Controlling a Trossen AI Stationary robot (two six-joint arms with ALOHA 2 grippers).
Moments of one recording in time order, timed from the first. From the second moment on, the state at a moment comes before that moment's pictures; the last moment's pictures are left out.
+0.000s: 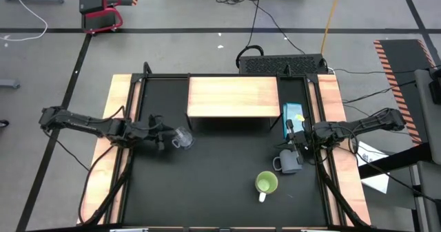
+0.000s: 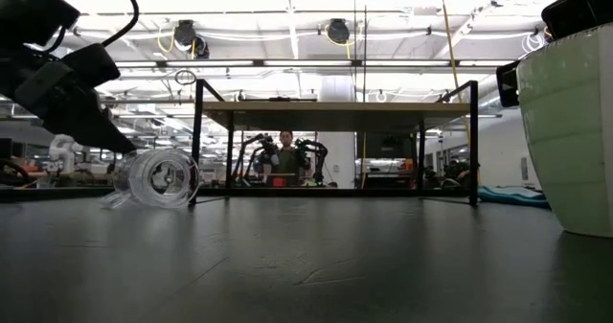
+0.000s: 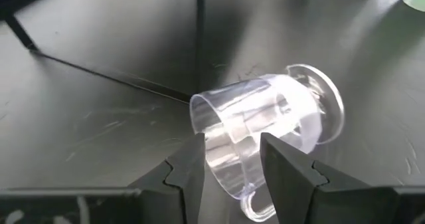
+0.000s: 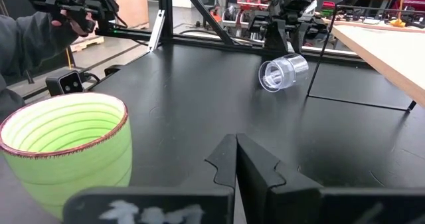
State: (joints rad) left arm -0.12 0.45 0.12 -0.28 -0.31 -0.33; right arm 0.21 0.26 0.01 0.08 -0.01 -0.05
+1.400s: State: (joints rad) left arm -0.11 0.95 0.12 0.23 -0.14 -0.37; right arm 0.21 0.26 0.01 0.07 -0.01 -0.06
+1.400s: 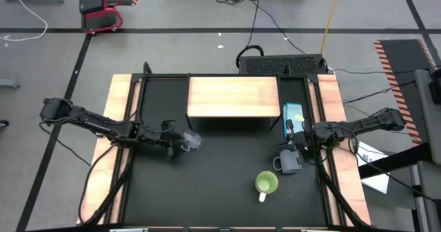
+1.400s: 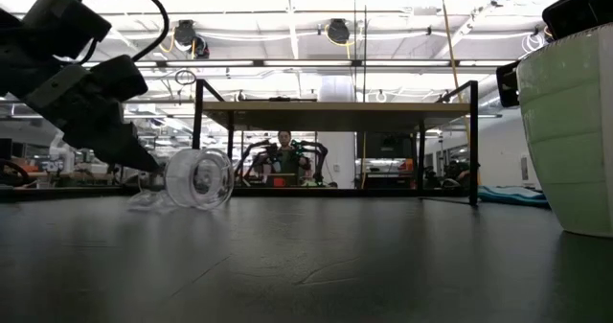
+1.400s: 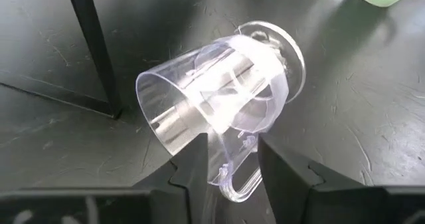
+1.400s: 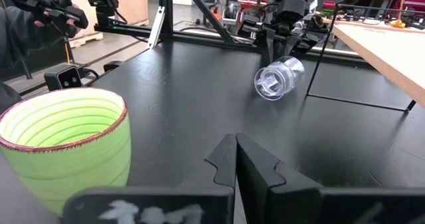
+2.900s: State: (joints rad) left arm -0.29 0.95 0.29 0.40 -0.24 -0.12; right arm 0.21 0.26 0.01 0.08 -0.01 -0.06
